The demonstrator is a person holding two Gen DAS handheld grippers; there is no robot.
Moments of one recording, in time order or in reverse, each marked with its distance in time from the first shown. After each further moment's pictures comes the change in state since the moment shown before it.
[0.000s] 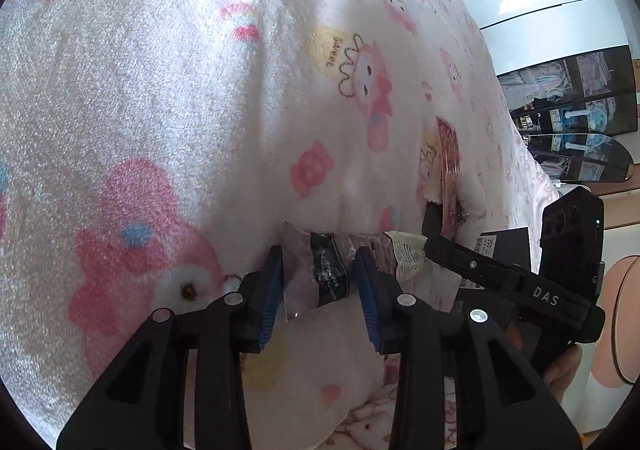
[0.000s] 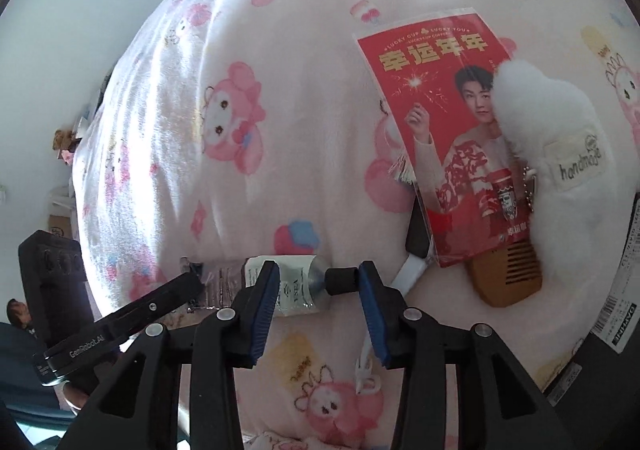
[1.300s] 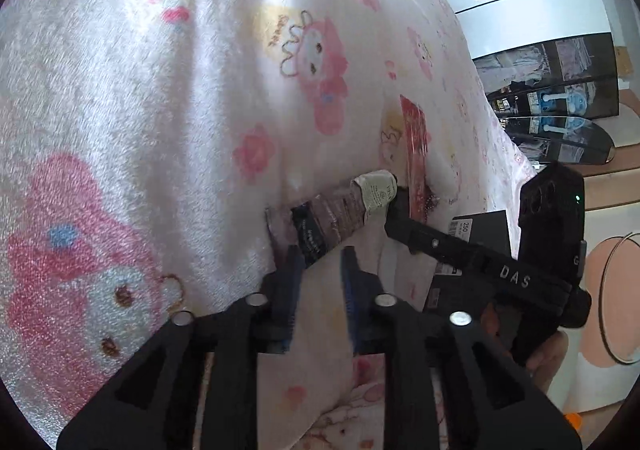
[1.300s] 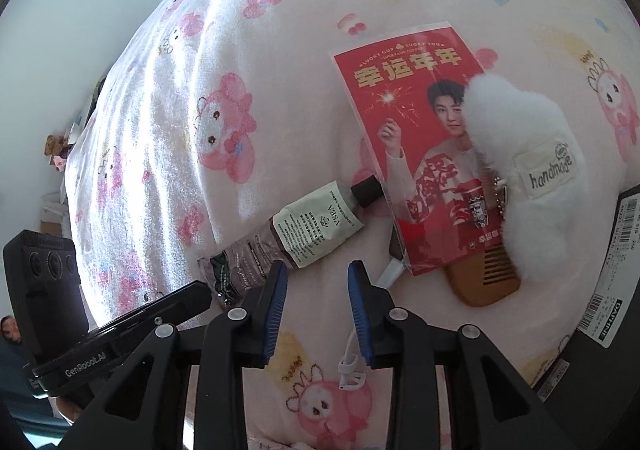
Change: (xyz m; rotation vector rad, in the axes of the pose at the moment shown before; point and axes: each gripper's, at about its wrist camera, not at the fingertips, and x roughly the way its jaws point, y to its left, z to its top) left arm 0.012 -0.008 0.001 0.023 0.080 -0.107; right arm 0.003 -0.002 0.002 0.003 -0.005 -0.055
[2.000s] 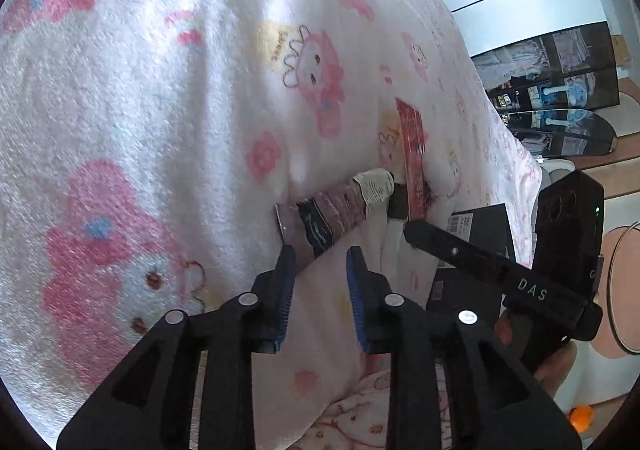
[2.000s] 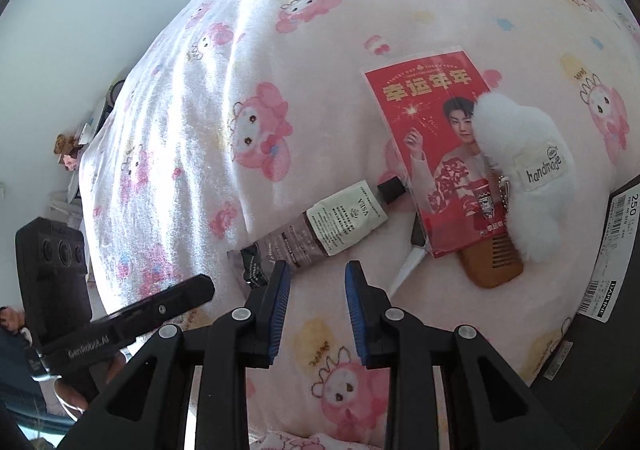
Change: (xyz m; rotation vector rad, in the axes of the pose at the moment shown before) left arm -0.010 -0.014 -0.006 0.056 -0.027 0.039; right arm -0.027 0.010 -0.028 -0.024 -0.076 0.008
